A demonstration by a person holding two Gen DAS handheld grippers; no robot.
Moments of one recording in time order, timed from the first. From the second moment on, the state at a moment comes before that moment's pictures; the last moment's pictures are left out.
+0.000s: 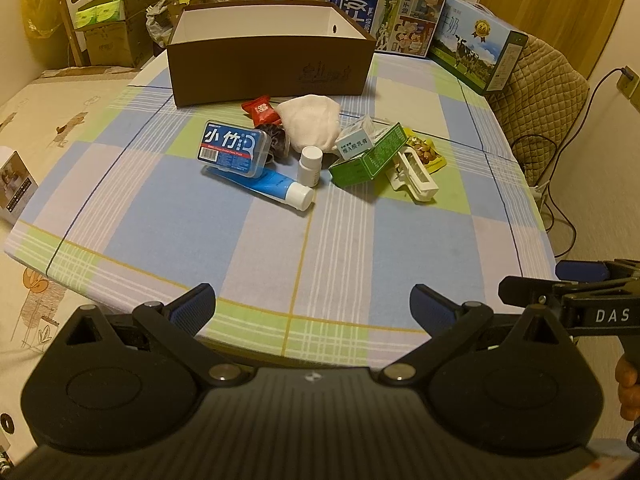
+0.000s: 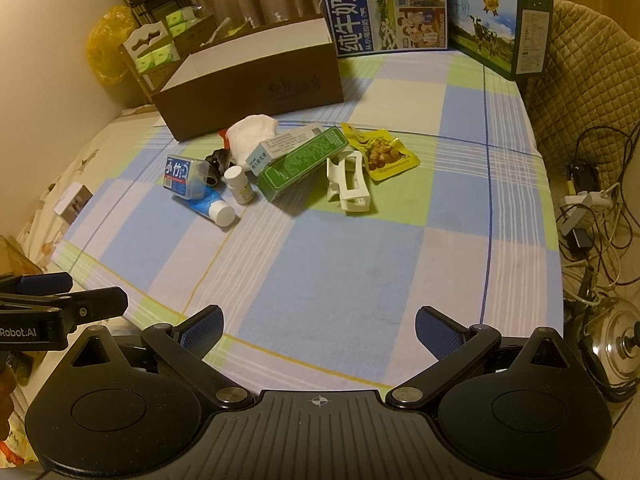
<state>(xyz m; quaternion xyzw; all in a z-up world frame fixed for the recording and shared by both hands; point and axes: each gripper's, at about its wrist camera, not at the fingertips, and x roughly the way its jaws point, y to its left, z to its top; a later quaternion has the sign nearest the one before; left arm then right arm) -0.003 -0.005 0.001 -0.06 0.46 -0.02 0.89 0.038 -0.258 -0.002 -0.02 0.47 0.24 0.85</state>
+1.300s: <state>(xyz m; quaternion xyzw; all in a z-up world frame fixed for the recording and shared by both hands) -0.003 -0.008 0.006 -0.06 0.46 0.00 0.89 0.046 -0.256 0.002 -0.01 0.47 0.26 0.84</state>
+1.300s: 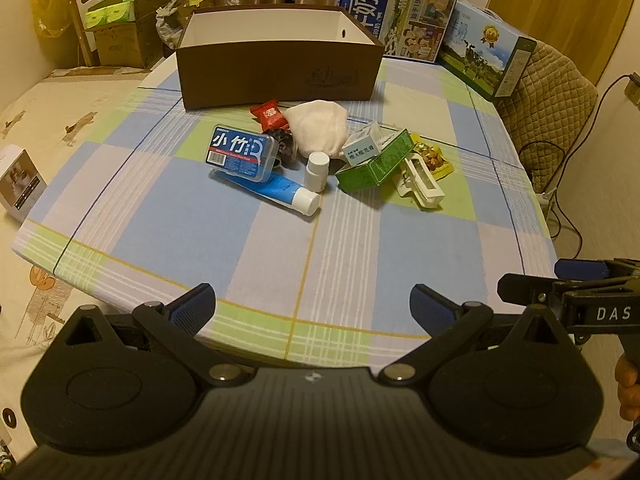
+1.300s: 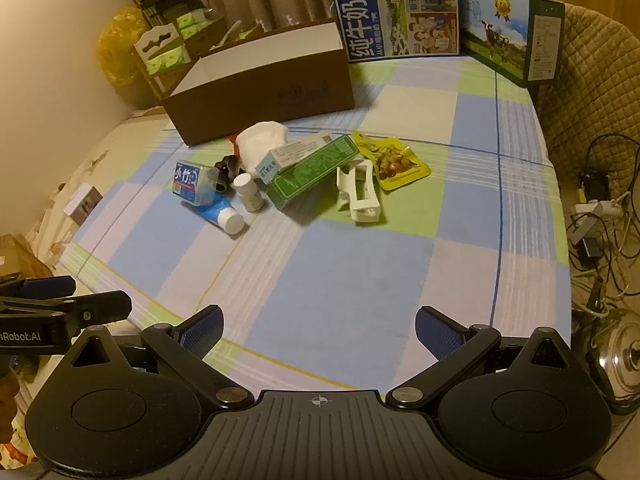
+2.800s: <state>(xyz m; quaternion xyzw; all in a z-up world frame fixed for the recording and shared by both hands) 0.157 0.090 -0.044 -0.01 0.48 -0.05 0.88 0.145 -0.215 -0.015 0.06 0.48 0.16 0.86</state>
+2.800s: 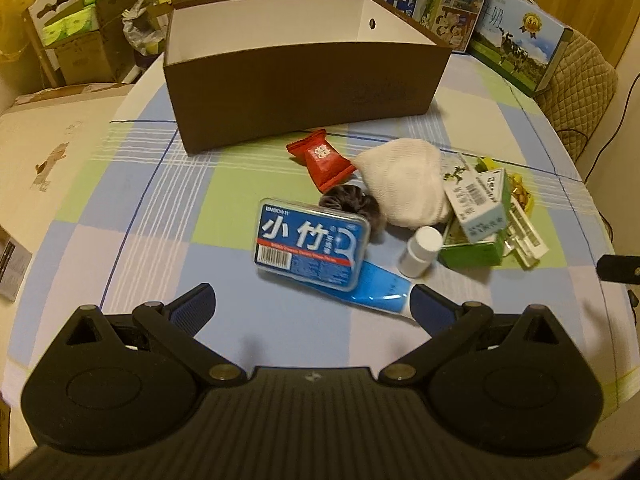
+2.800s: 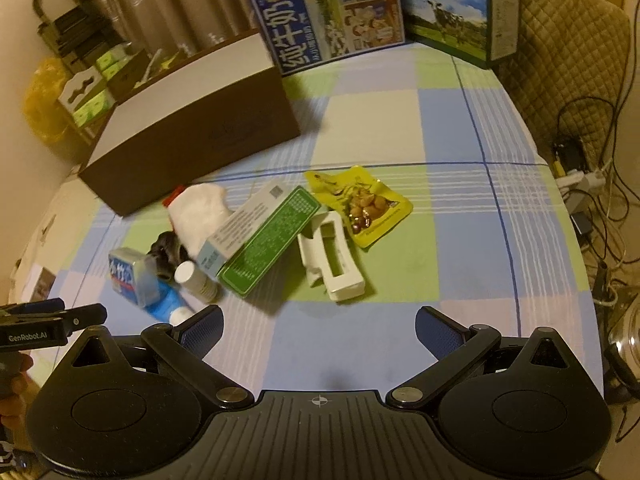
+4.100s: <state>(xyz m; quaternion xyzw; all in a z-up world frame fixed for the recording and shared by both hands) 0.229 0.094 -0.097 0.05 0.48 -0.19 0.86 0.134 -0.192 -0.024 0.12 0.48 0.03 0.87</state>
